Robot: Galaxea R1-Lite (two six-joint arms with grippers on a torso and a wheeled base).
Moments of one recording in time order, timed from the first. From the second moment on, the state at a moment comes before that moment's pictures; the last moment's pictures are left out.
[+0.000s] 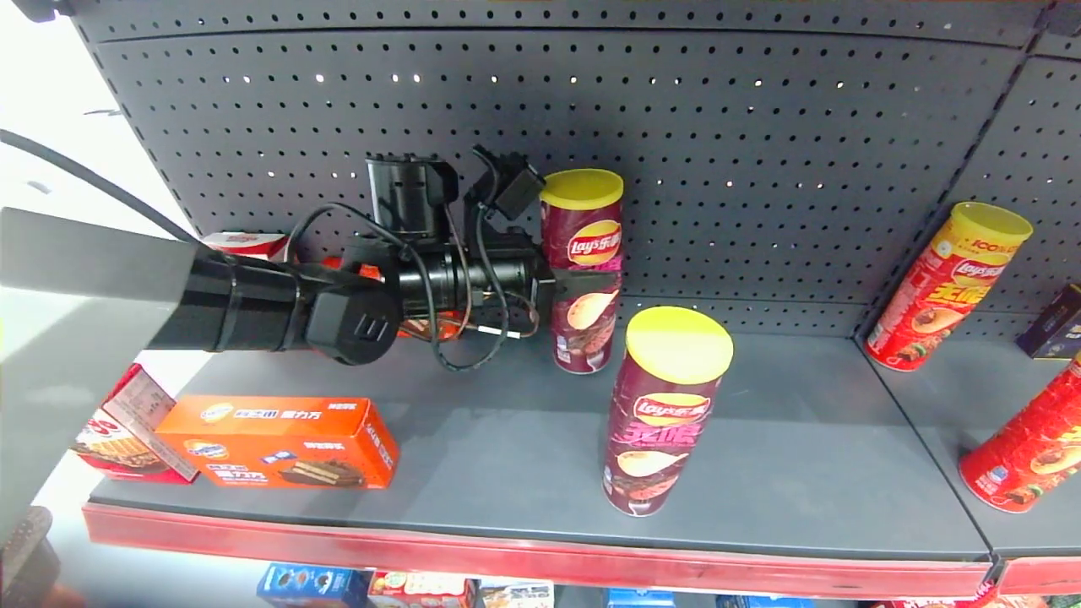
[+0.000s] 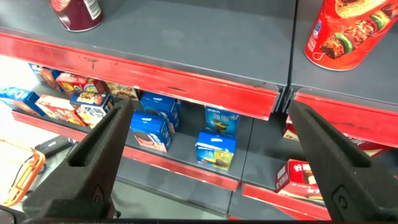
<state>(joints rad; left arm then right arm) -0.44 2.10 -1.52 -0.49 -0.77 0.16 0.23 0.10 0.00 0.01 0.01 -0.01</state>
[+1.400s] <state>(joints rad) -0.44 2.30 -1.67 -0.49 -0.77 0.21 0.23 0.10 0.00 0.01 0.01 -0.01</state>
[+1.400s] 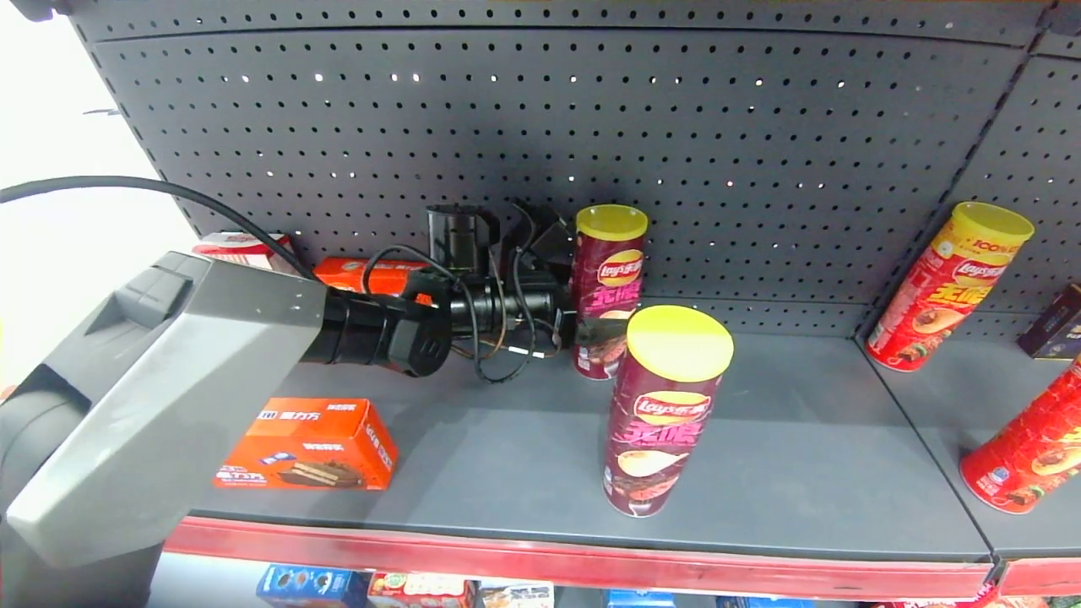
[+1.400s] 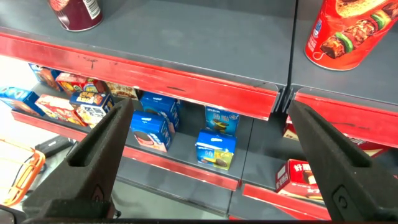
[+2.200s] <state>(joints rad) -0.41 2.05 -1.47 -0.24 -0.48 0.46 0.23 0.10 0.00 0.01 0.01 -0.01</state>
